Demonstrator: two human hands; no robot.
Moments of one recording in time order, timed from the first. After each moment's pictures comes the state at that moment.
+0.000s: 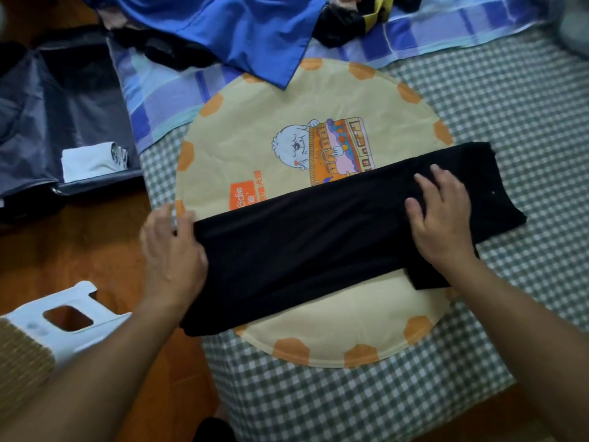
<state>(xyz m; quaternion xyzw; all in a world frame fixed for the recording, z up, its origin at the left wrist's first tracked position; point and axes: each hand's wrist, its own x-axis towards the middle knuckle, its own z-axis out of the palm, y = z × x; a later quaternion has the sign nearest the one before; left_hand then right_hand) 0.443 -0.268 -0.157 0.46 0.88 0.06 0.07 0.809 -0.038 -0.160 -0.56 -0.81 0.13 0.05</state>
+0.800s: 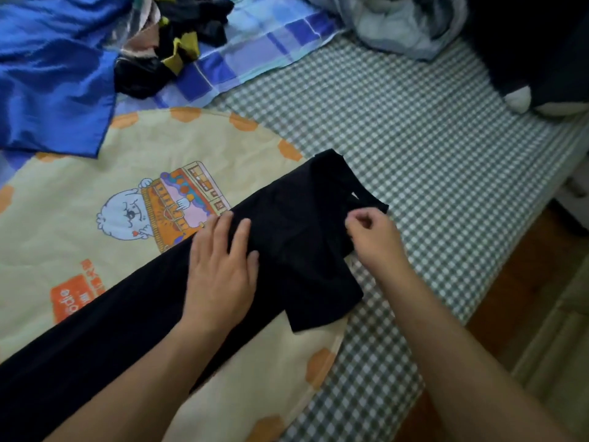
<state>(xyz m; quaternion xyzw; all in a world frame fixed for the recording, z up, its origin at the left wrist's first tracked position) 0.660 -0.094 -0.174 0.70 0.70 0.07 0.10 0.894 -0.019 -0.121 -0.78 -0.42 0.42 0.20</state>
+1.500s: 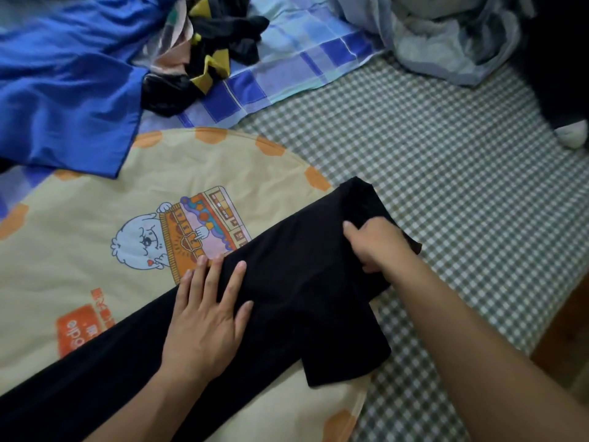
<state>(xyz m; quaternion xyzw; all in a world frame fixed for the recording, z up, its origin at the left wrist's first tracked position) 0.613 -0.106 -0.219 0.71 0.70 -0.05 0.08 0.864 0.076 -0.150 -0.80 -0.47 0.37 -0.08</state>
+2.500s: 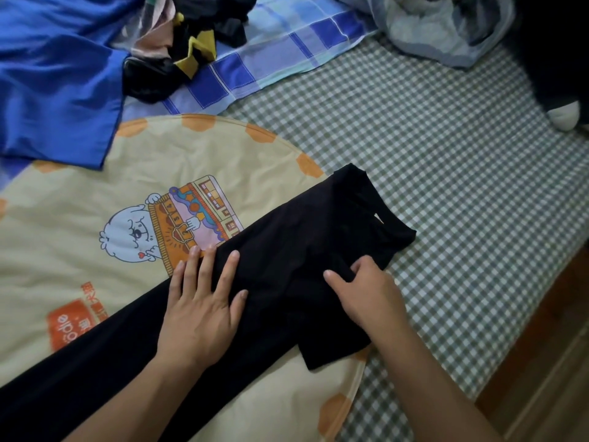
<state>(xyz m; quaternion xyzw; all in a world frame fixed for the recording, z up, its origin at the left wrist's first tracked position) 0.614 -0.104 -0.224 0.71 0.70 -0.04 0.09 0.860 -0.028 -0.142 -0.79 -0.50 0.34 -0.09</state>
